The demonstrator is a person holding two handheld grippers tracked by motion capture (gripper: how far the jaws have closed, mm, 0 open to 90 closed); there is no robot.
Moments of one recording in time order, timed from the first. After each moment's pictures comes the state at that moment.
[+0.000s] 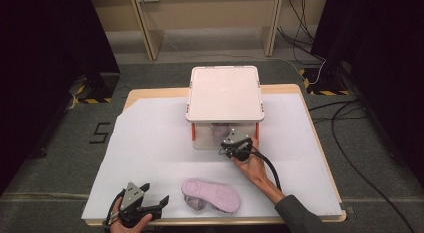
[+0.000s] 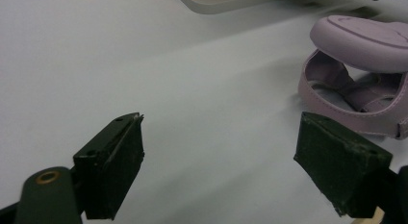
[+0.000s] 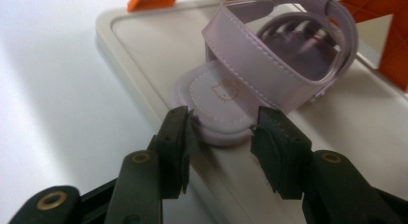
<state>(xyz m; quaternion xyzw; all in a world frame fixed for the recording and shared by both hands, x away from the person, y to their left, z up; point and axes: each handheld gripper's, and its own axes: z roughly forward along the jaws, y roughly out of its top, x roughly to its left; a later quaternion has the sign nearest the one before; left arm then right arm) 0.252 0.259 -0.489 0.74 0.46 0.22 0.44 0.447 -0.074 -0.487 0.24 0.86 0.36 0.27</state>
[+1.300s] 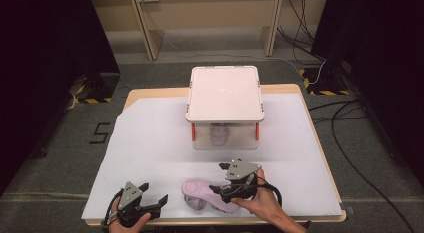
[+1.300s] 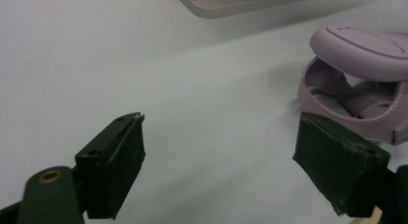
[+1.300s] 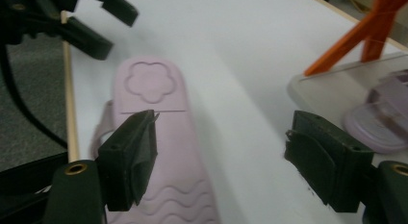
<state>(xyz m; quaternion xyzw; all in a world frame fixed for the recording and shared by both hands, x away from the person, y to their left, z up) 0.253 0.261 -0.485 0.74 0.46 0.21 0.44 0.320 -0.074 -0.438 0.15 0.86 0.46 0.14</state>
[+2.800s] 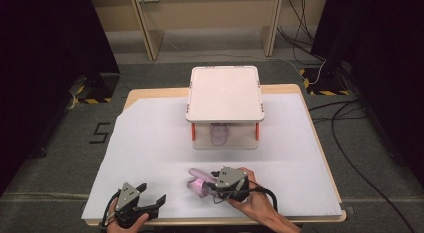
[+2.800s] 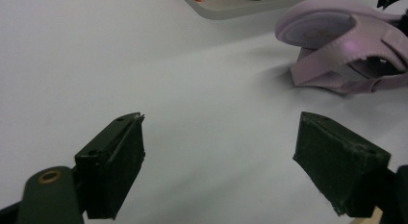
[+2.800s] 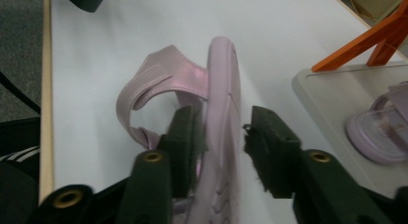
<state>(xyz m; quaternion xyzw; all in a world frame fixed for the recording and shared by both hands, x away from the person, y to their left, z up) 0.250 0.266 -0.485 0.73 0.47 0.22 0.44 0.322 -0.057 -0.448 0.10 0.89 0.40 0.19</state>
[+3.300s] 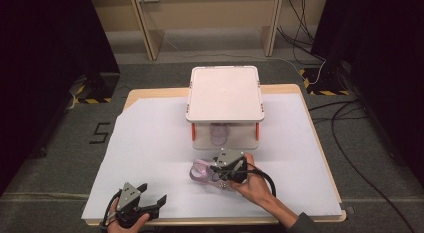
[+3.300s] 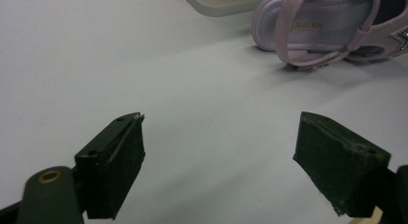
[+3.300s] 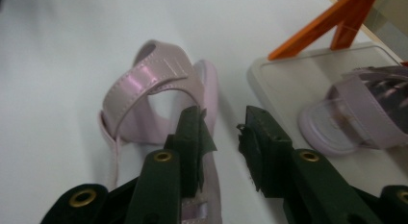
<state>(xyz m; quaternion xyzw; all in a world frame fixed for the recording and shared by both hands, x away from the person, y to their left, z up) 0.250 0.265 -0.487 0.74 0.47 0.22 0.44 0.367 -0.055 -0.440 0.14 0.90 0.37 0.19</state>
